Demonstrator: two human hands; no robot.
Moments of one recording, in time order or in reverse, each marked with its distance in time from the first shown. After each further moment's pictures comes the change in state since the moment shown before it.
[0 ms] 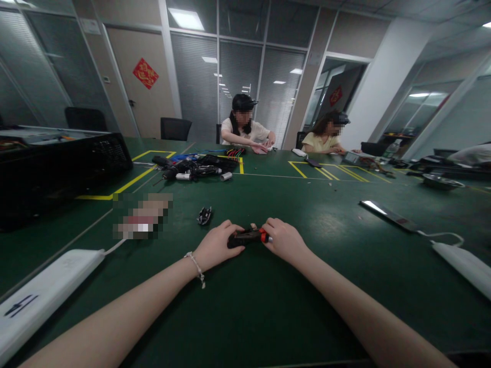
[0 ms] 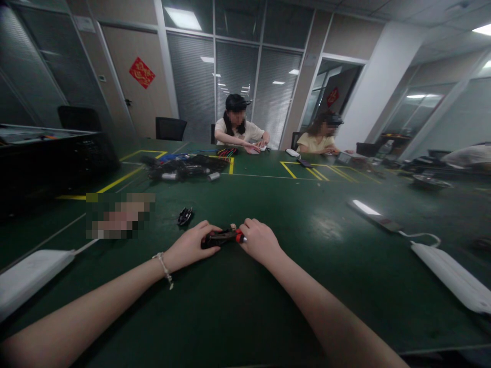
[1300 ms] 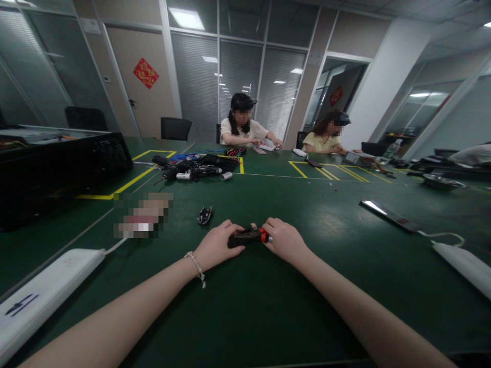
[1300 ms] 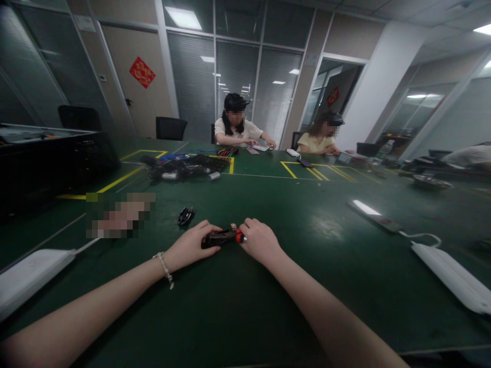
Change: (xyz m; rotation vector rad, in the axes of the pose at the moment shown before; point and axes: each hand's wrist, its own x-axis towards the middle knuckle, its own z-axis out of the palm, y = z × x) left_hand 0.000 -0.002 0.002 -0.016 0.003 0.015; right_hand -0.001 0.002 0.005 0.017 0.028 -0.009
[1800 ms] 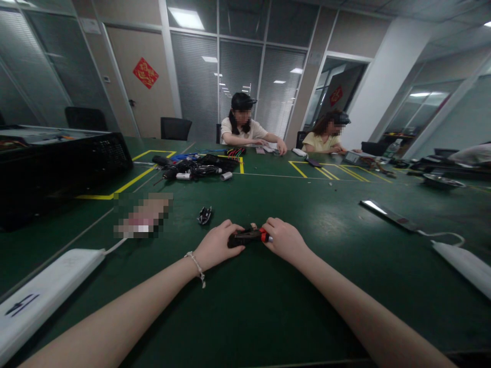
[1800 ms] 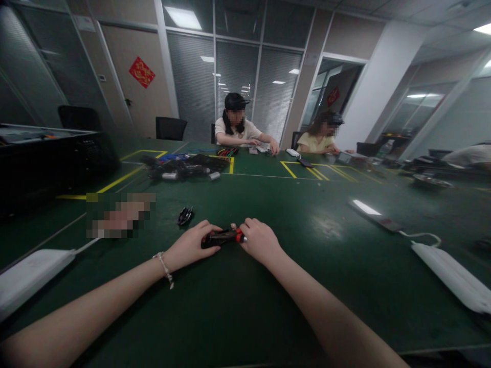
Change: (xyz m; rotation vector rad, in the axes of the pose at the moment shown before) left_hand 0.001 -0.002 0.001 0.026 0.009 0.014; right_hand 0.001 -0.002 -0.003 -0.021 -0.003 -0.011
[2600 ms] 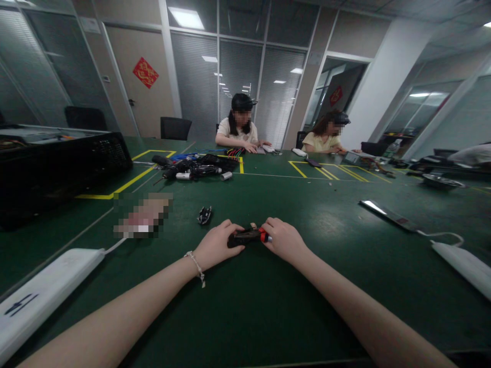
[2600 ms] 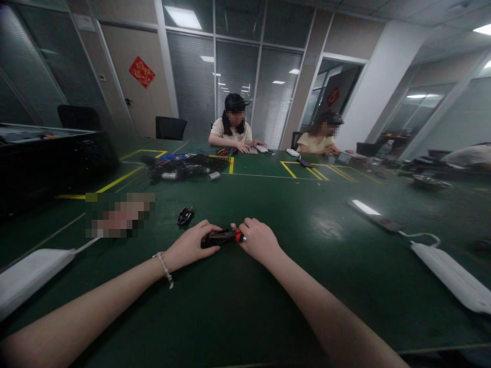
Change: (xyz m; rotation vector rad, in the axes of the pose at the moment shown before) left_hand 0.000 0.003 -0.002 -0.018 -0.013 -0.034; right_hand 0.000 0.001 0.003 0.009 -0.006 0.011
